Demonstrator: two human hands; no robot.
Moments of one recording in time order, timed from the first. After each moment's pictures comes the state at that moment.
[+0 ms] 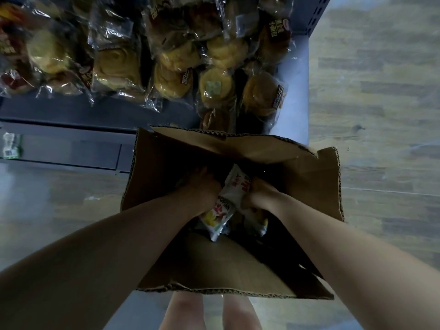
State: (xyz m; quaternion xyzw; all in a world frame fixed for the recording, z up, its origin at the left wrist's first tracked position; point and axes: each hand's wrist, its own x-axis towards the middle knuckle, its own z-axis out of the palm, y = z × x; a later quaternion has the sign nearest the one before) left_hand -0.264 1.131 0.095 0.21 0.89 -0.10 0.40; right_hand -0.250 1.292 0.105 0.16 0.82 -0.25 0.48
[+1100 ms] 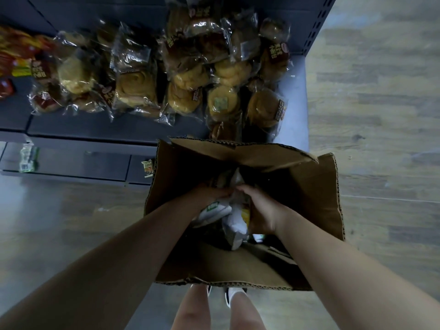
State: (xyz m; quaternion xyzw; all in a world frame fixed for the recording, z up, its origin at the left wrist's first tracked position) left_hand -0.254 1.119 0.141 -0.23 0.73 0.49 0.42; right_hand -0.227 1.268 0.145 0.40 0.46 -0.64 0.47
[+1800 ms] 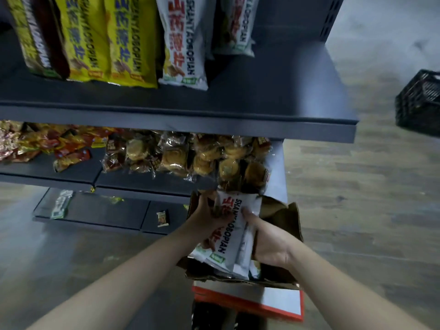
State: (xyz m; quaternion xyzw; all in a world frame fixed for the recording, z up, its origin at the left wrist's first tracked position) left_hand -0.216 1.099 0.337 -0.12 0.77 0.57 0.27; right_hand -0.194 1.270 0.322 0.19 0.39 -0.78 0.44
